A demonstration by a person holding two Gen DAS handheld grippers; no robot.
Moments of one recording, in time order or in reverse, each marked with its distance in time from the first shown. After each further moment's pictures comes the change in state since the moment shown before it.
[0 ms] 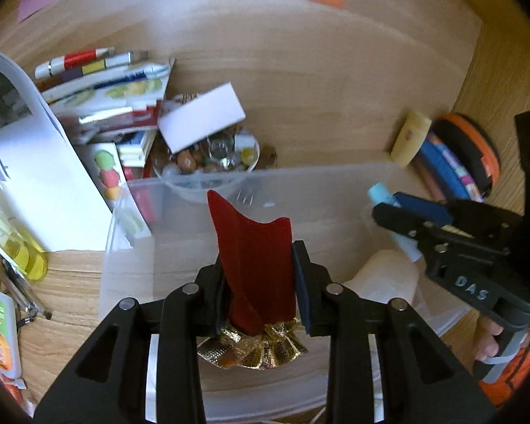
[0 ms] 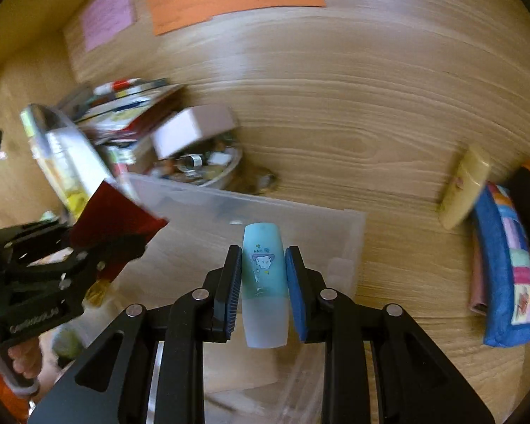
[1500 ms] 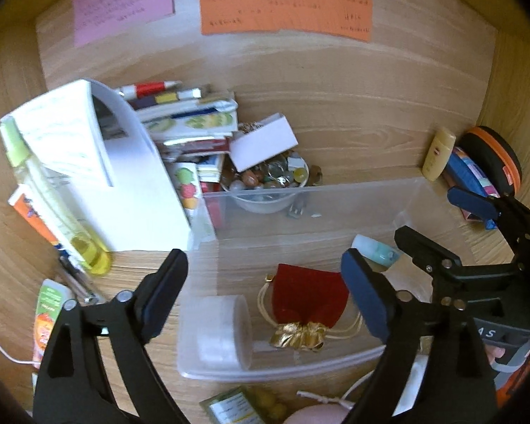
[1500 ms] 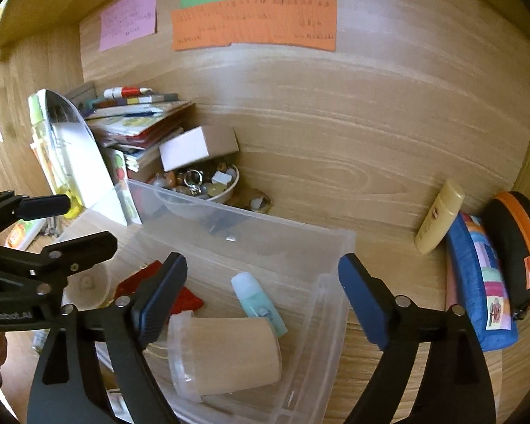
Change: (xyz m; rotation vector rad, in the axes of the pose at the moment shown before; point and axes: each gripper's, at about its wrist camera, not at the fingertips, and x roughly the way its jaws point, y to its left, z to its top) left arm -0.054 0.014 -0.009 -0.008 -0.105 0.191; right arm -0.028 0.031 -0.006 -0.103 -0.131 -0.094
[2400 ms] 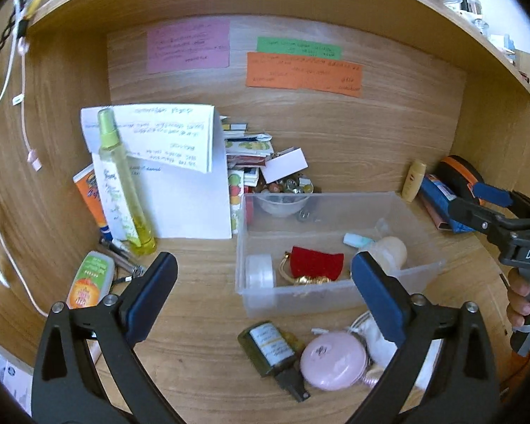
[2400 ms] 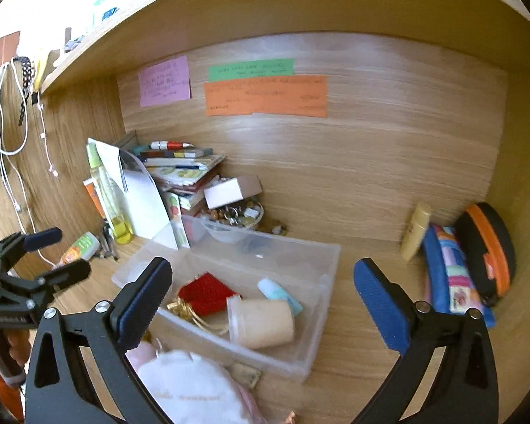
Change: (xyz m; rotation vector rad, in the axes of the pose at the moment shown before) left arm -0.099 0.035 -0.059 -0.060 -0.177 -0.027; right arm -0.109 0.005 -0.014 0.054 -0.115 0.042
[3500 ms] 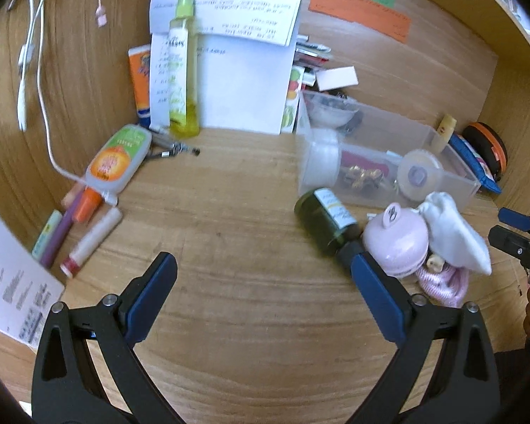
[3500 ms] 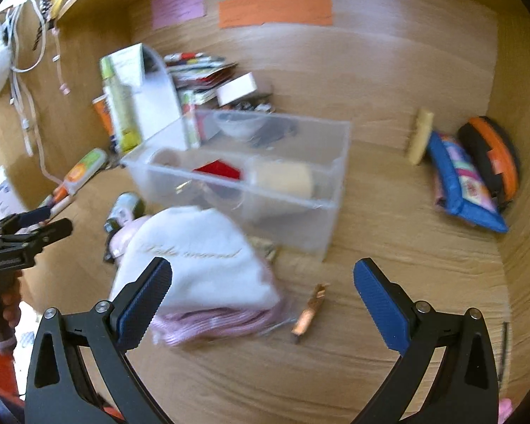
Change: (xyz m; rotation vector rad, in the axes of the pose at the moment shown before) left arm -0.004 0.046 -0.106 -0.151 0.181 0.051; right arm -0.006 0.020 -0.093 -0.009 0.237 0.083
